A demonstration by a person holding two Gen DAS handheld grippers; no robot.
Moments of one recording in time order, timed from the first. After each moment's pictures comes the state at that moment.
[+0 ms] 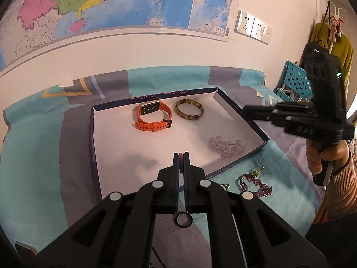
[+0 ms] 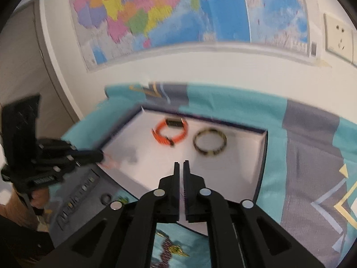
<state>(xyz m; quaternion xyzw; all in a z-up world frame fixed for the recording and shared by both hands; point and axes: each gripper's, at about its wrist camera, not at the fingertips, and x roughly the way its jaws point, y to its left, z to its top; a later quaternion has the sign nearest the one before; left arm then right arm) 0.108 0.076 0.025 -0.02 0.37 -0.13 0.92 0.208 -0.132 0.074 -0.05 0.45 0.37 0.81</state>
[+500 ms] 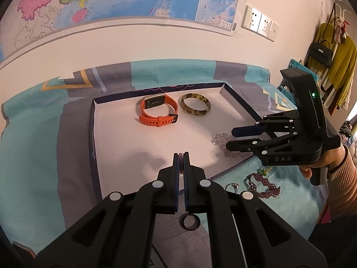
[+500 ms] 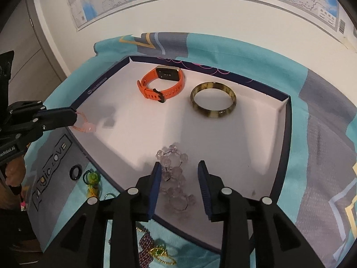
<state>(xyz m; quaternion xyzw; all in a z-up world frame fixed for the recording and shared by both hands) 0.121 0.082 0.014 -0.03 0.39 -0.12 0.91 0.222 -0.106 0.018 -0.12 0.53 0.36 0.76</state>
